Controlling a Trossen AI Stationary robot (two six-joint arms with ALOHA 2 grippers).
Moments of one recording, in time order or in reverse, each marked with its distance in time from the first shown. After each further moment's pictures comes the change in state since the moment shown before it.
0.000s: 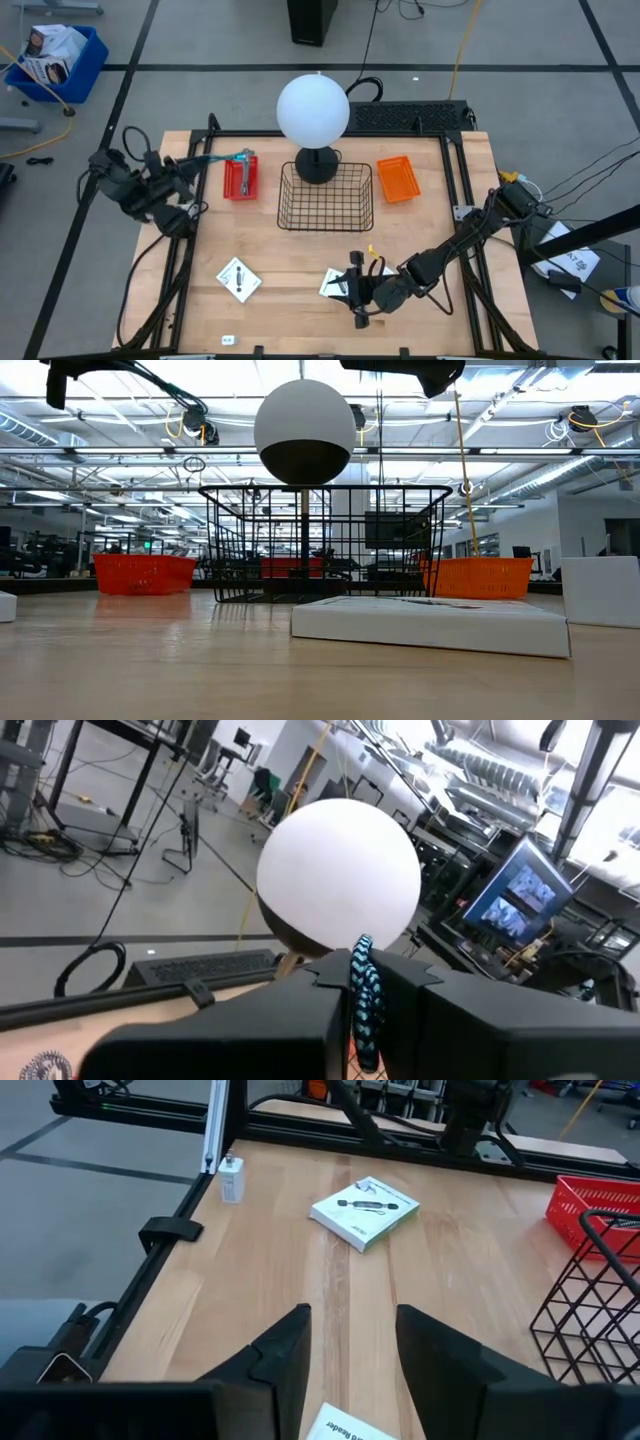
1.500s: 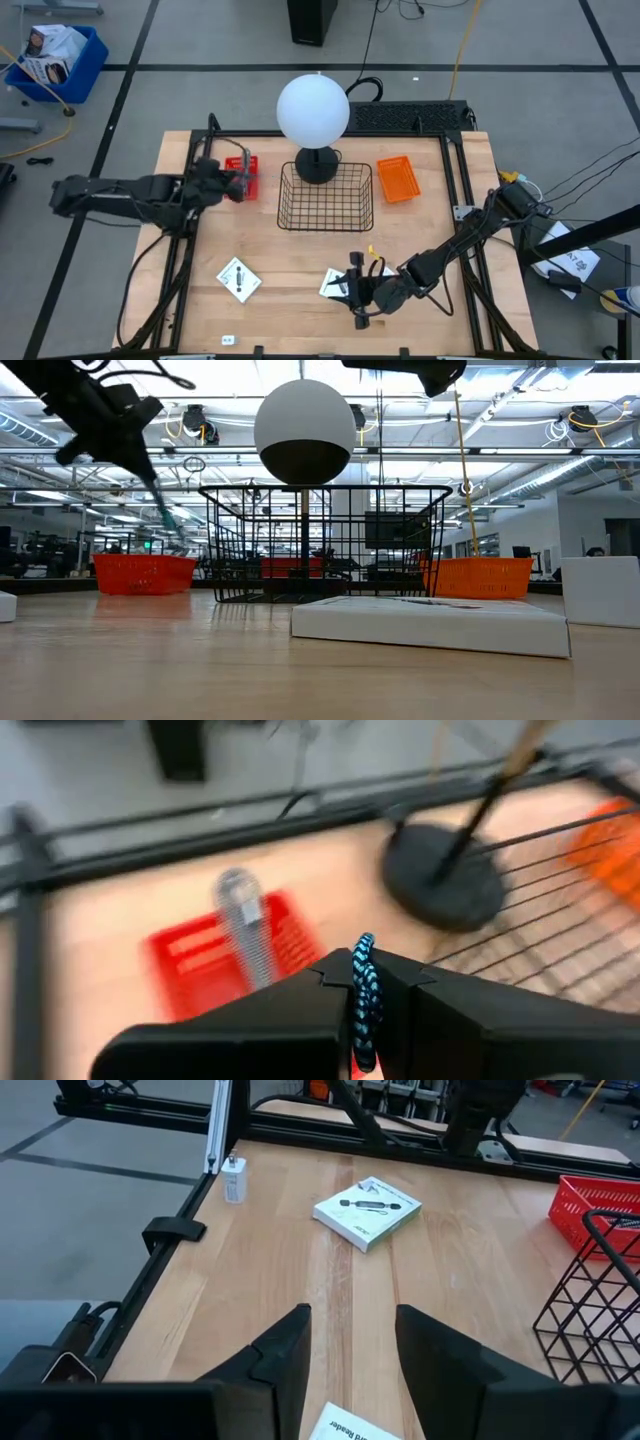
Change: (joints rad) left arm 0.694 0.465 0.053 -0.655 0.583 -0.533; right arm 0.001 0.006 0.000 0.006 0.000 0.003
